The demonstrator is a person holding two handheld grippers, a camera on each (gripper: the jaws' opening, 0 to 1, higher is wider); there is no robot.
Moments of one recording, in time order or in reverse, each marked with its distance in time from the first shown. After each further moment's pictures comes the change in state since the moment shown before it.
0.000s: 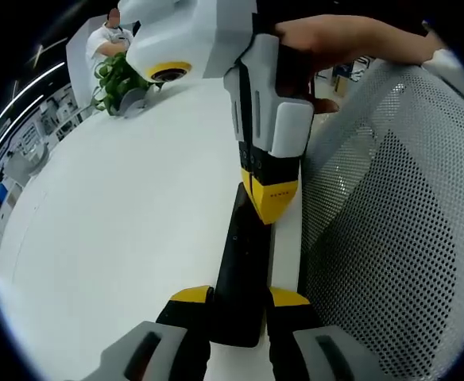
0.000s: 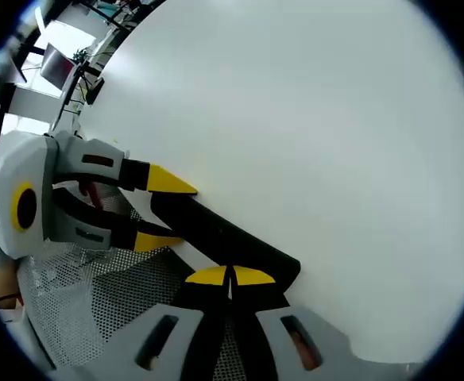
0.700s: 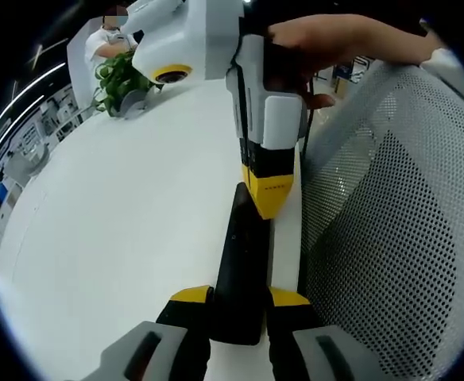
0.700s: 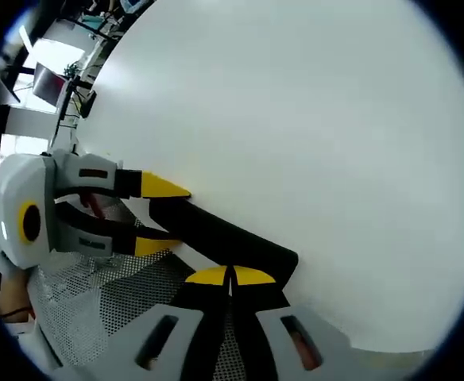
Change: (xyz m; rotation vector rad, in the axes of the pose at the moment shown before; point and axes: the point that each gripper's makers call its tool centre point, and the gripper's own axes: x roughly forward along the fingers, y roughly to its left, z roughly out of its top) left arm 0.002 0.002 -0.001 -0.002 -0.009 -0.002; right arm -0.003 -0.005 0.000 0.066 0.006 0.010
